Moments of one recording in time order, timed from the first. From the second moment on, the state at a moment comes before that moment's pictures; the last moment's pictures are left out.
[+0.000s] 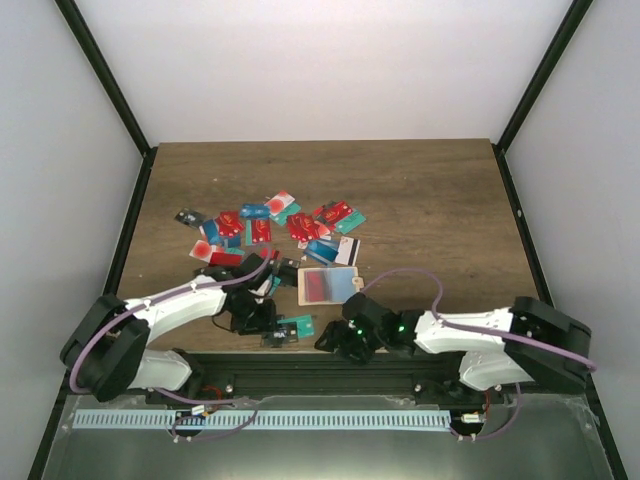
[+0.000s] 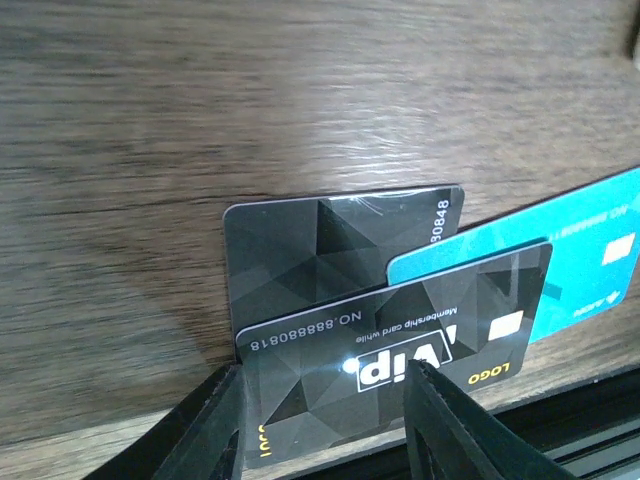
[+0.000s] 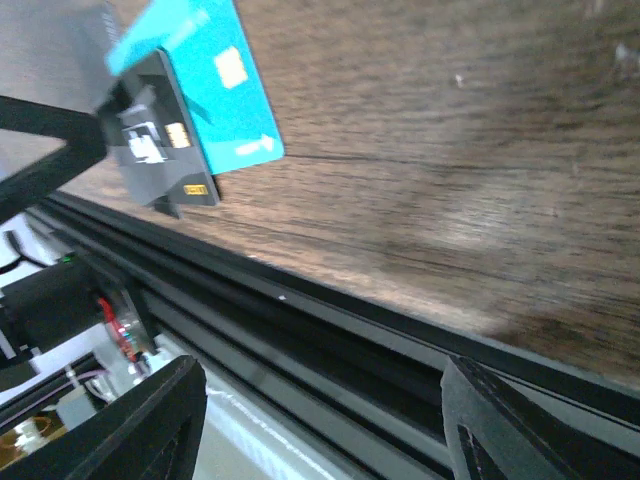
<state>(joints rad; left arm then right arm) -0.66 1.32 0.61 -0.71 0.30 -0.68 1.12 1.25 0.42 0.00 -0.31 1.38</state>
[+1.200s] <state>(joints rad) -0.89 1.51 0.96 -0.88 0.18 -0.53 1.26 1.33 0.40 0.09 -0.11 1.70</state>
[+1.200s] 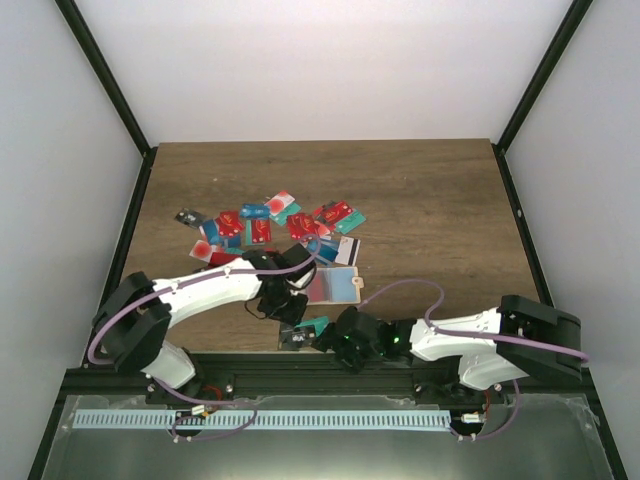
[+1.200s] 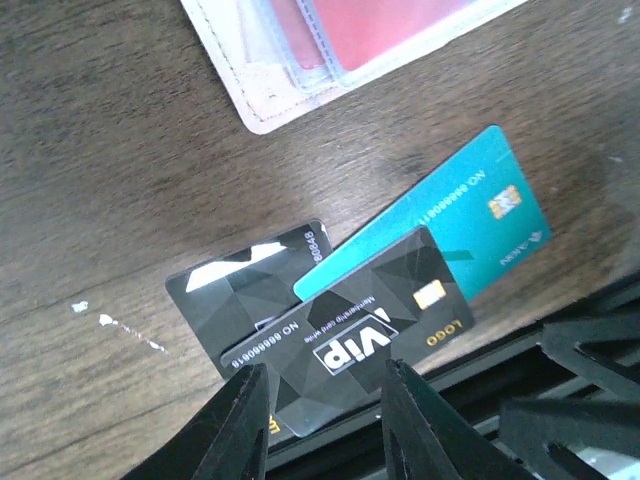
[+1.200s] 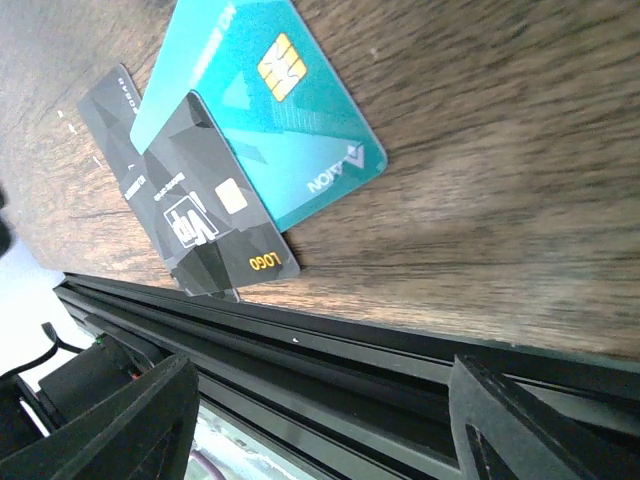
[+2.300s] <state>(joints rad) -0.89 1.58 0.85 -0.76 0.20 -0.45 1.27 1.38 0.39 0.22 -0.11 1.74</state>
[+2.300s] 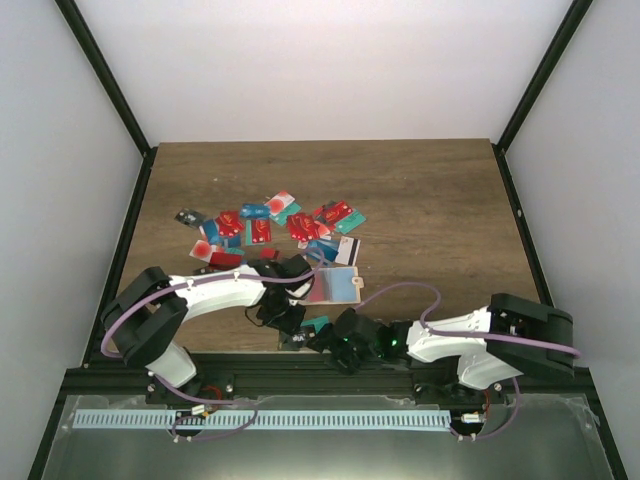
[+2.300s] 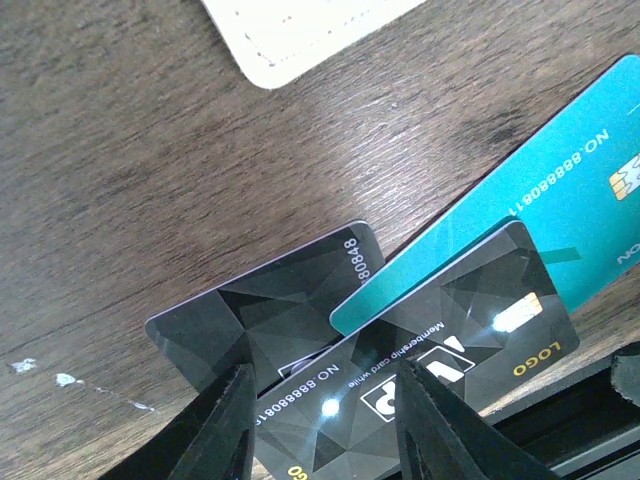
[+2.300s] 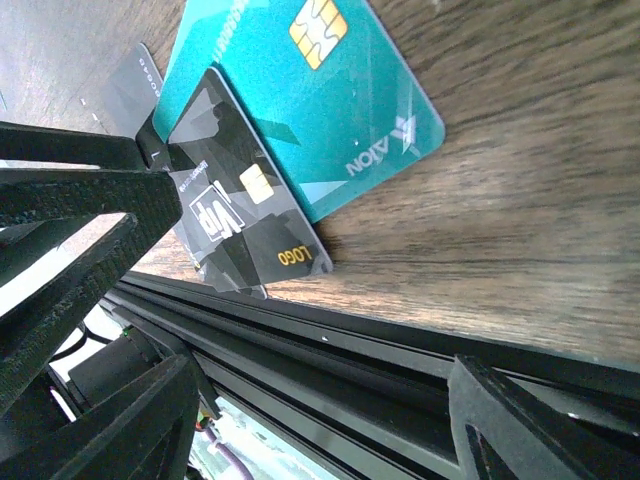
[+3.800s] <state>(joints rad) -0.96 1.53 0.76 -0.65 0.41 -0.52 1.29 1.53 0.25 0.65 -0.06 1.80</state>
